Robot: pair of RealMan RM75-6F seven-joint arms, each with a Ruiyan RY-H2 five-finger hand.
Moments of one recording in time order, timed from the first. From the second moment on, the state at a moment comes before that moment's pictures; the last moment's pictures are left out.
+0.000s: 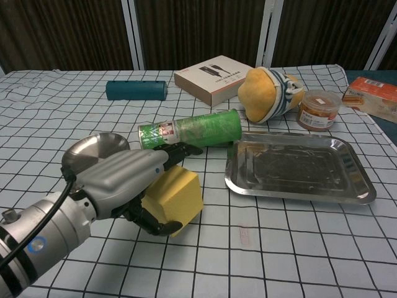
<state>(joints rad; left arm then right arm) -0.56 -1.84 -0.05 -1.70 1.21 1.20 0.64 0.05 -1.01 0.05 -1.61 -1.67 1.69 0.27</state>
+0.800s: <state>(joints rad) -0.57 -1.69 -0.13 -1.75 1.27 1.23 0.65 0.04 -1.00 0.05 -1.61 -1.68 1.69 0.28</state>
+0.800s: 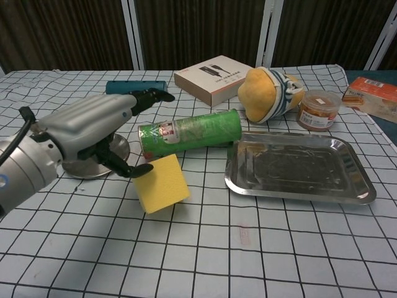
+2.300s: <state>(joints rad) -0.88 -1.98 -0.31 -1.13 1.13 0.98 0.60 0.04 -0.99 0.02 -1.60 -1.73 1.69 0.30</state>
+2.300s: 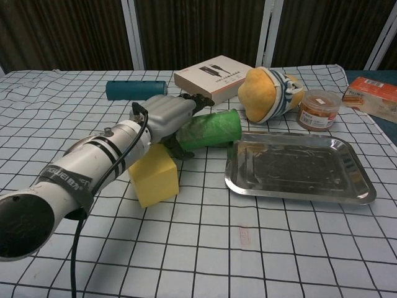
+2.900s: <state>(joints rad) -0.92 -2.07 -0.30 -0.87 1.08 1.00 0.65 0.05 -0.99 0.01 -1.59 -1.74 1.67 0.29</state>
